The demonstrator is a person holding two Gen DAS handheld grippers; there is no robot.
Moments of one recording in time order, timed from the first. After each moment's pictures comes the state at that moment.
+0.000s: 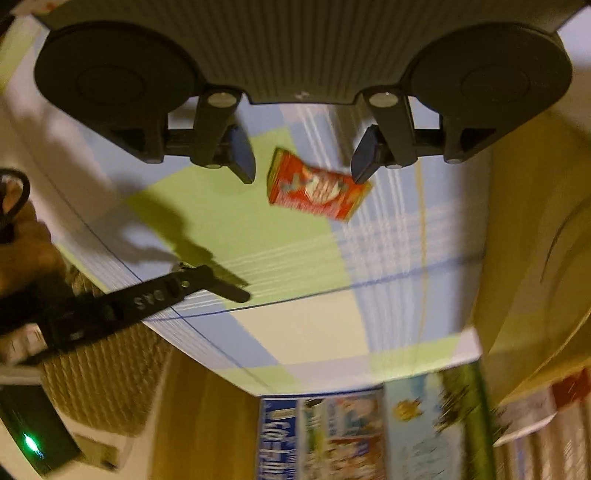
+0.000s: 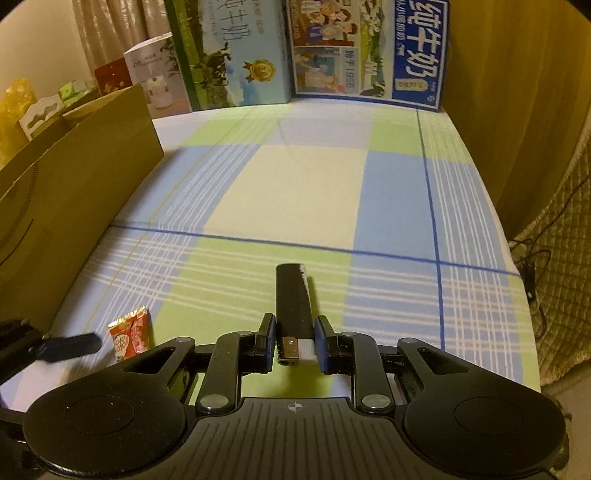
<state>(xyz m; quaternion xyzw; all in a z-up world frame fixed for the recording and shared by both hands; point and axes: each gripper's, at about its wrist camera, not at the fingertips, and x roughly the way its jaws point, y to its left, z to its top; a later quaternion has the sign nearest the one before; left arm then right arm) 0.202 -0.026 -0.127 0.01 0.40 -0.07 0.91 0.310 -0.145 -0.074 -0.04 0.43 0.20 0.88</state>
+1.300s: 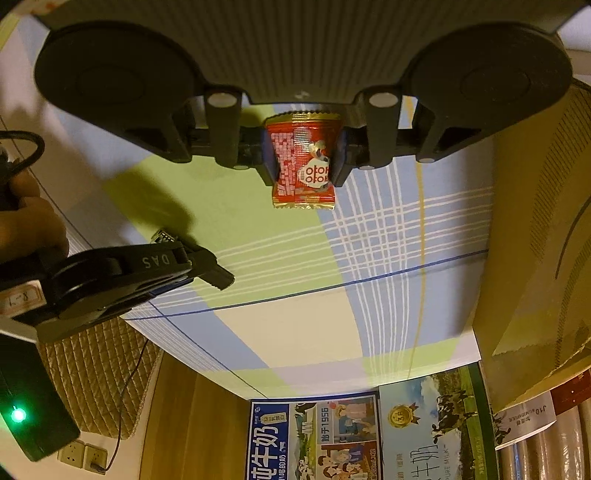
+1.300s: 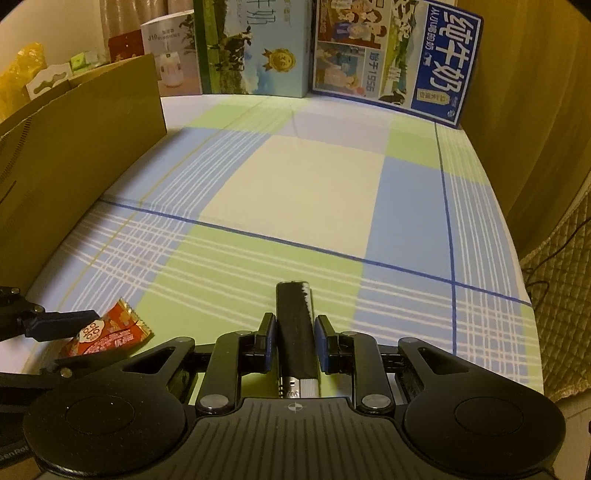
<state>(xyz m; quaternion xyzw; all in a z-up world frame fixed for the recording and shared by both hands) 0.224 -0.024 -0.136 0.02 0.40 -0.06 0.92 0.320 -0.126 -0.095 -0.11 0.42 0.21 0.88</state>
